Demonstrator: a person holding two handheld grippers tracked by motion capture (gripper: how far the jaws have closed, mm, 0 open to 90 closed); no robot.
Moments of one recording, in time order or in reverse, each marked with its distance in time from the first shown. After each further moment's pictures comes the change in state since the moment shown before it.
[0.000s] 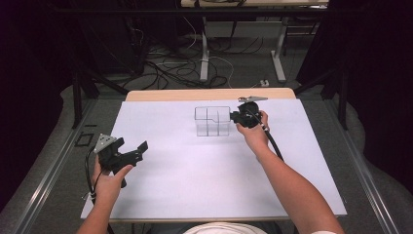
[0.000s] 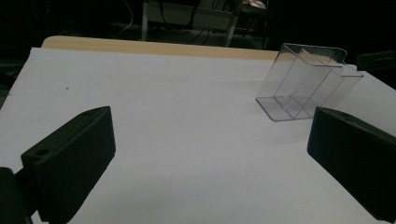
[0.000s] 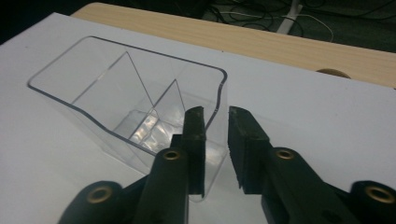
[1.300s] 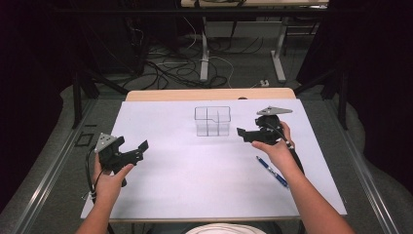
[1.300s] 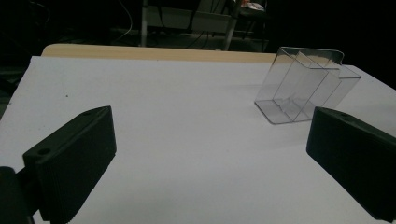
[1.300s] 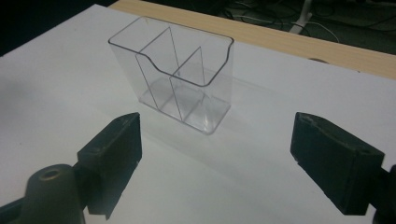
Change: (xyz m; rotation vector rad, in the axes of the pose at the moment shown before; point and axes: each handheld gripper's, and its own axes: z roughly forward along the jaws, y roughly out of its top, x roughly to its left) left arm -0.003 0.002 0.000 -0.016 0.001 0.023; right arm 0.003 -0.023 -0.091 -0.012 0.048 -0.064
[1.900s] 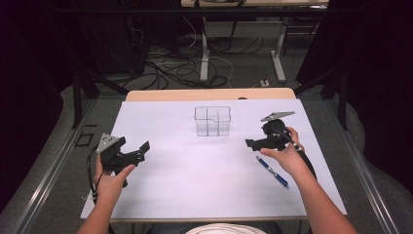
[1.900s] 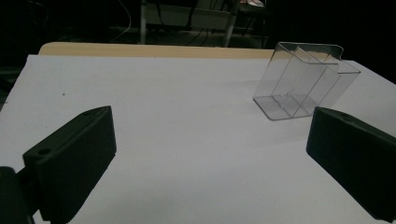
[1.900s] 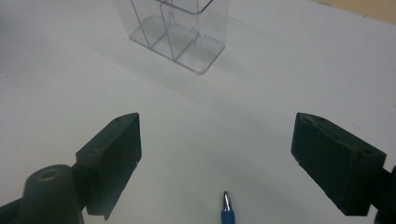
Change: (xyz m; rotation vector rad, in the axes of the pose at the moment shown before) left arm -0.004 -0.001 0.001 0.010 -0.002 0.010; right arm -0.008 -0.013 -0.014 0.201 -0.001 -0.043
